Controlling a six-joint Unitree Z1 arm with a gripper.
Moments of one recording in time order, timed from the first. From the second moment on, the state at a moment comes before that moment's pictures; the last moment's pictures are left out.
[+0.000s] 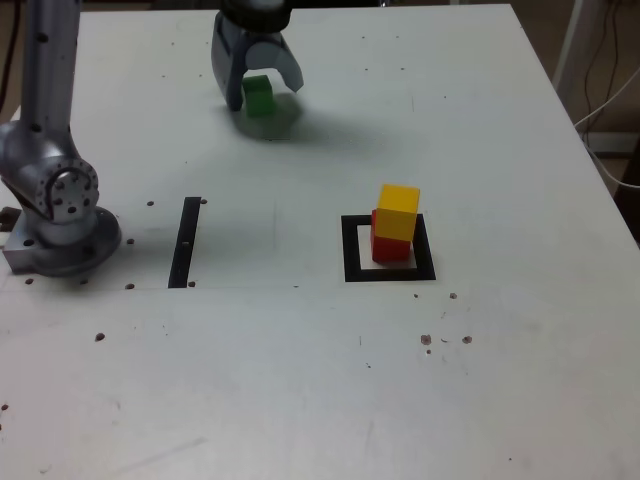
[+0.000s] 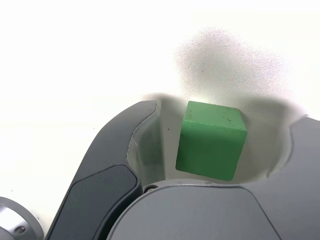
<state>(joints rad) 0.79 1.99 -1.32 1.02 0.28 0.40</state>
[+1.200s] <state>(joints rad) 0.75 1.93 -1.31 1.01 0.29 0.39</state>
